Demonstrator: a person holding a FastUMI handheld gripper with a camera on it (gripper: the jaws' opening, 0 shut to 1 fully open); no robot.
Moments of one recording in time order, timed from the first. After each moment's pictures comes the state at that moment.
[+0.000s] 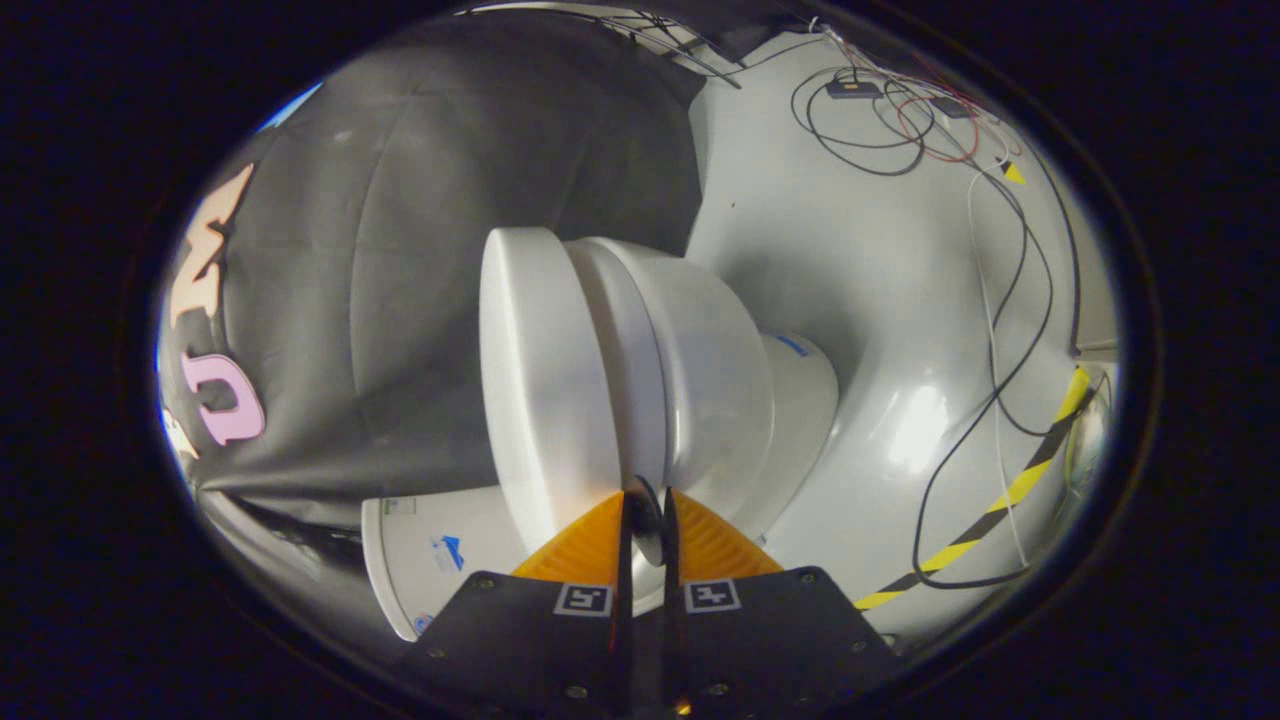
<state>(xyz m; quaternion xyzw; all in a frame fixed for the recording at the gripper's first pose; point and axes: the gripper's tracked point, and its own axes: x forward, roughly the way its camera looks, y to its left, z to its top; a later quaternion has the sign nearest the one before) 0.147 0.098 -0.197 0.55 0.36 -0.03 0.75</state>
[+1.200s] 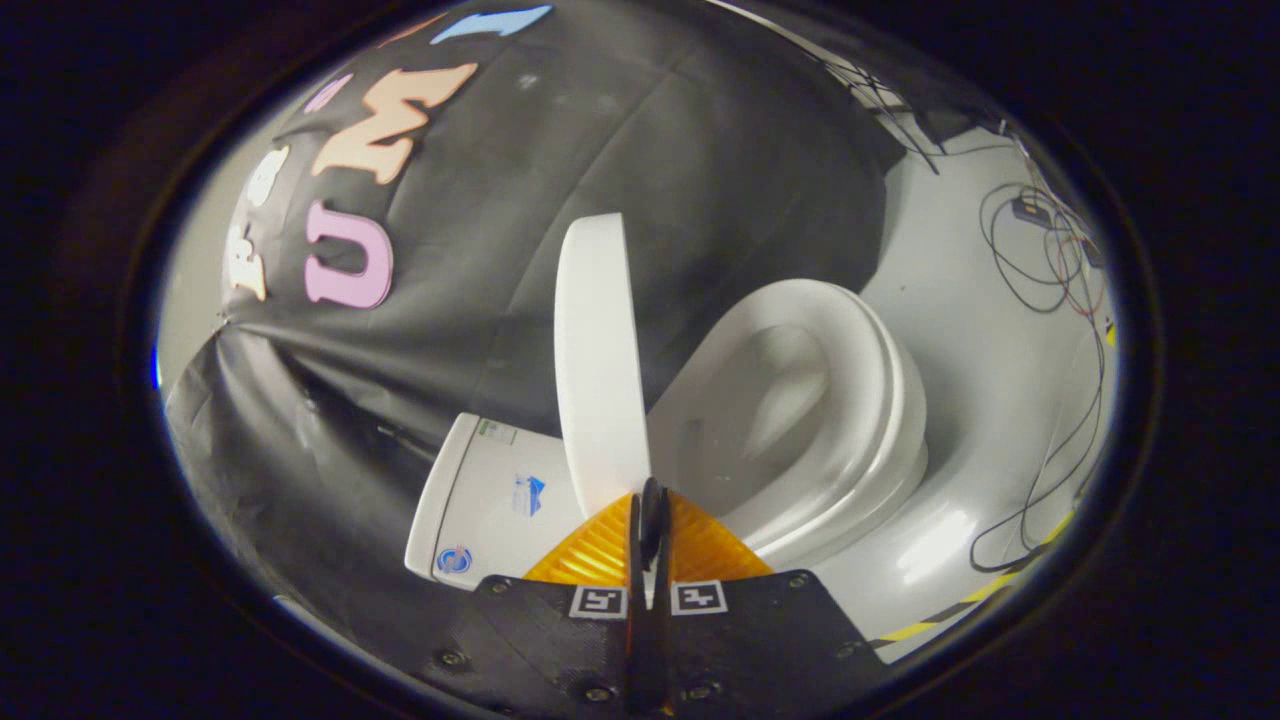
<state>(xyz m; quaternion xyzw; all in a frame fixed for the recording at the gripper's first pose) 0.132 0.166 -0.056 0.42 0.26 0.12 0.86</state>
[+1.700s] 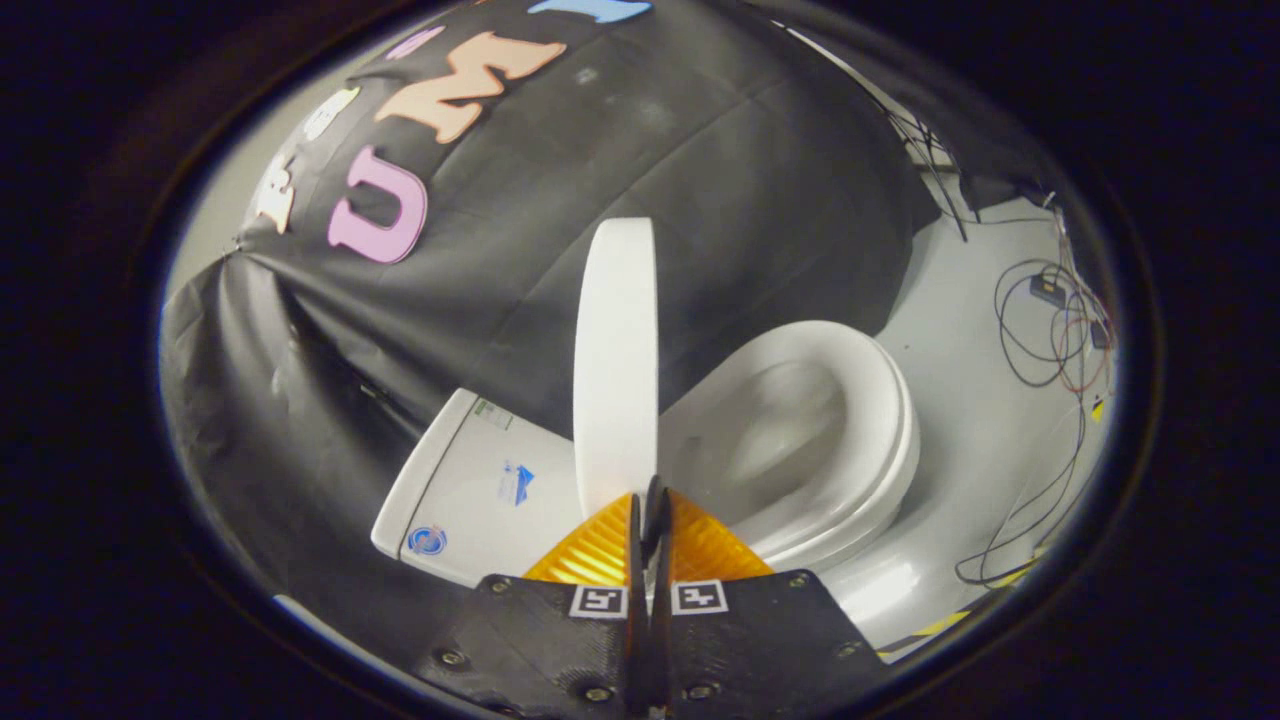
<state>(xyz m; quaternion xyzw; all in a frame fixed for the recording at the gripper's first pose) 0.127 0.183 -0.034 0.33 0.24 0.10 0.91</state>
